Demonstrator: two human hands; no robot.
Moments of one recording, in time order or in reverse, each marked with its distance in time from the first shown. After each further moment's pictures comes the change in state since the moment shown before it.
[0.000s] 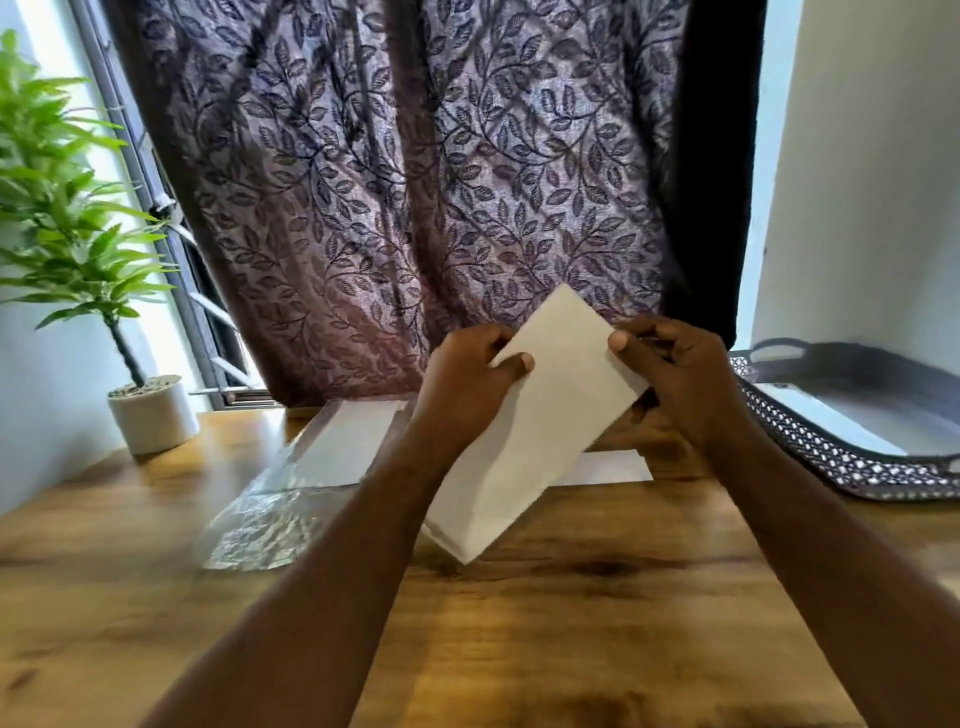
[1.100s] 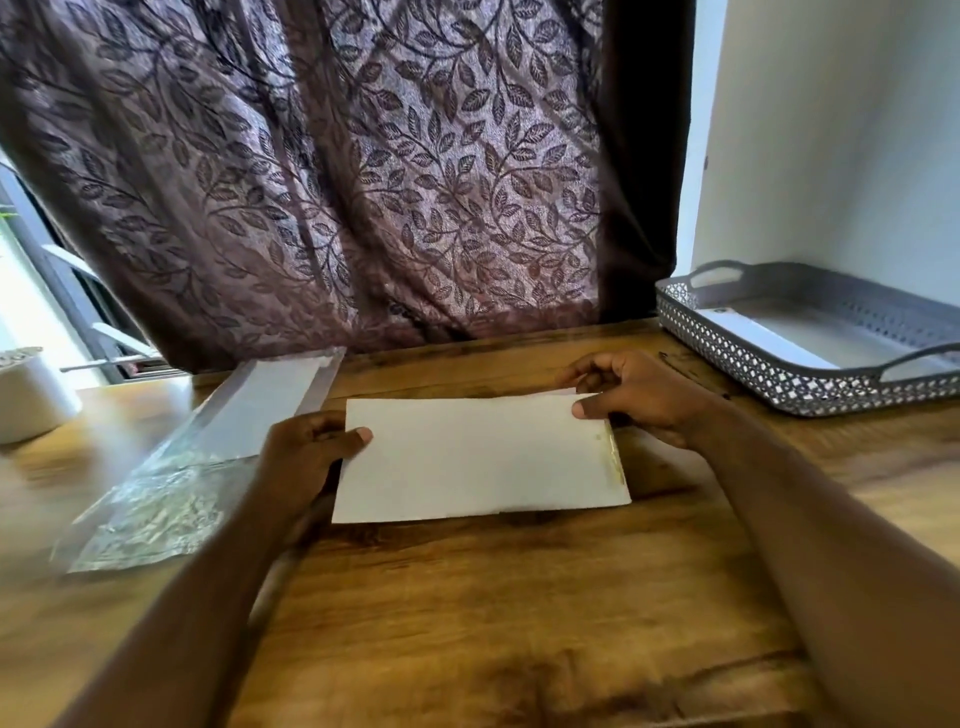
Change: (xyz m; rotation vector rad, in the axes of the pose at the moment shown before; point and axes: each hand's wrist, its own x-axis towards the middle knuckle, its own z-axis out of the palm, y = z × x) left_hand -0.068 -0.115 0.014 -0.431 -0.073 -0.641; right_hand -0.012 0.116 -0.057 -0.157 -0.395 0.522
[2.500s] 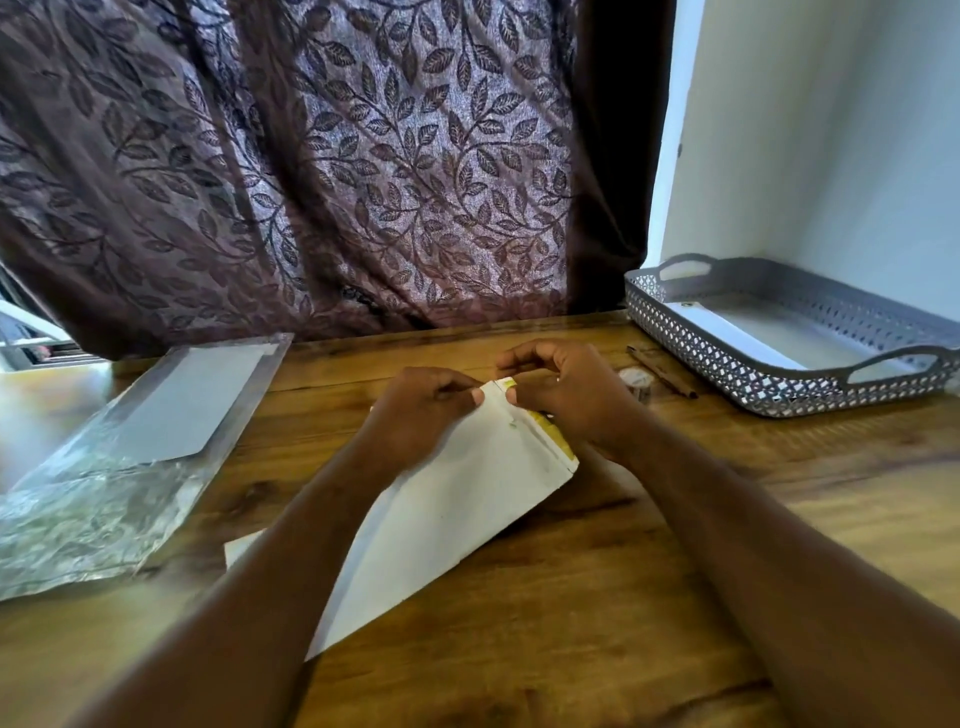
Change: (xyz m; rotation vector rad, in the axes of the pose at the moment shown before) left_hand 0.037 0.024 0.124 0.372 -0.319 0.373; right_hand 0.006 -0.010 0.036 -0.086 0.198 -0.132
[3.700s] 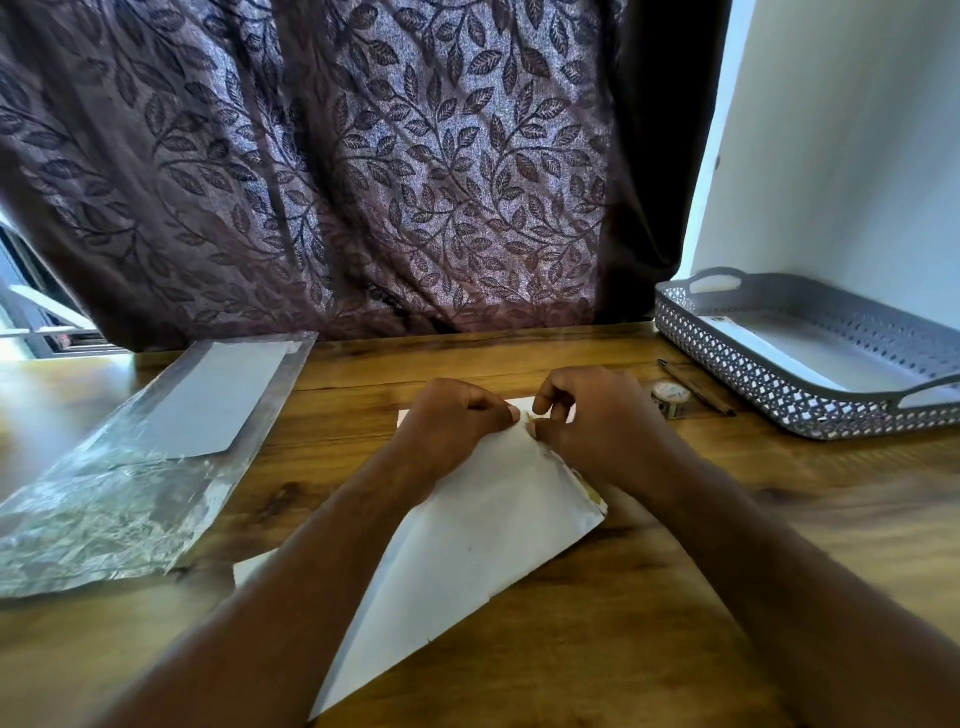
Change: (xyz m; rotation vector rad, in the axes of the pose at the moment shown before) left_hand -0.006 0.000 -0.002 -0.195 0.000 -0.150; right_hand -0.020 -0.023 0.017 -0.637 0.056 -0.067
